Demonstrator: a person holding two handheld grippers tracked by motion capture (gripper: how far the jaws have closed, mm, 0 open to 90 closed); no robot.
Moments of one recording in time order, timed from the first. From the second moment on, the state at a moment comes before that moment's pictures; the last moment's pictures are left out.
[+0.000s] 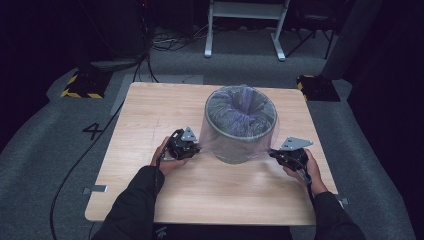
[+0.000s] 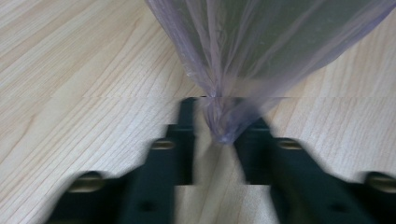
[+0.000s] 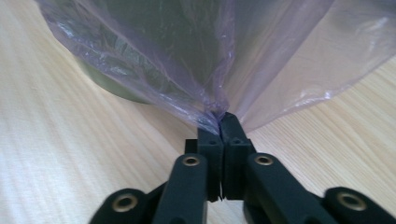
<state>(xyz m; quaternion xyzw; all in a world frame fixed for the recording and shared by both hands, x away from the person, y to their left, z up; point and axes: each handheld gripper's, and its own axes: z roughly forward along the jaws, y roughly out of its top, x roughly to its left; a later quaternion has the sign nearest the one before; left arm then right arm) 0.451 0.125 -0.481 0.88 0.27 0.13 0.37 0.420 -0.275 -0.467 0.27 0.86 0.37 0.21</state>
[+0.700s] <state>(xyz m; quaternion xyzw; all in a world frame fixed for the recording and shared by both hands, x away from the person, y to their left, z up) 0.370 0.151 -0.484 0.87 0.27 0.13 0.39 0.369 -0.327 -0.420 0.29 0.80 0.49 0.21</state>
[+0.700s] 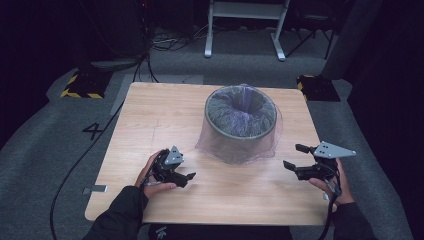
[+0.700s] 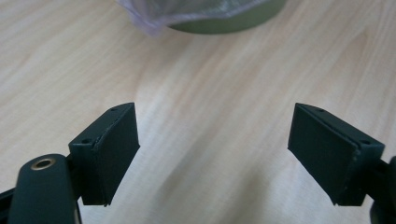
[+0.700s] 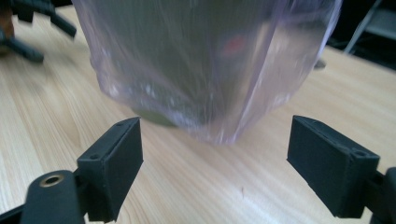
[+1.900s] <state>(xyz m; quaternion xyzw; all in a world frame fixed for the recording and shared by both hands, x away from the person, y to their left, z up) 0.366 0.153 -0.504 0.88 0.27 0.11 0.37 0.419 -0.245 -0.294 0.24 0.78 0.51 0.25</state>
